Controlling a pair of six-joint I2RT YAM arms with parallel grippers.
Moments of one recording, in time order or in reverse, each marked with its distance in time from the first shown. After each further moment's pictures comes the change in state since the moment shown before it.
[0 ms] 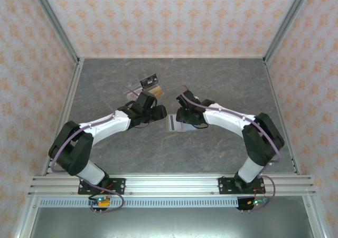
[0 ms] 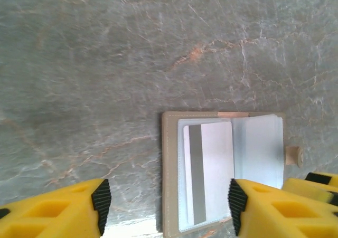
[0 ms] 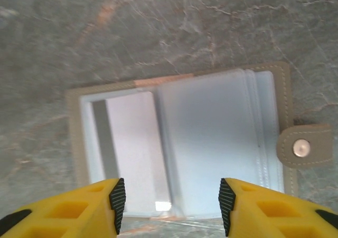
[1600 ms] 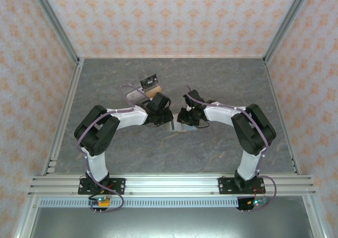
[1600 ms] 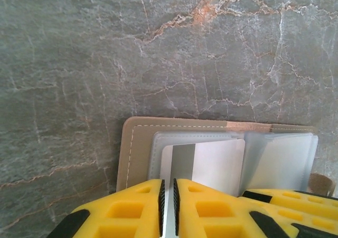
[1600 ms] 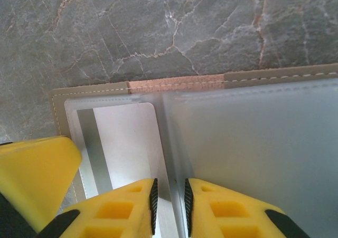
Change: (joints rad) left arm -0.051 0.293 0.145 0.047 0.058 -0.162; right arm -0.116 0.156 -0.051 0.196 -0.307 -0.025
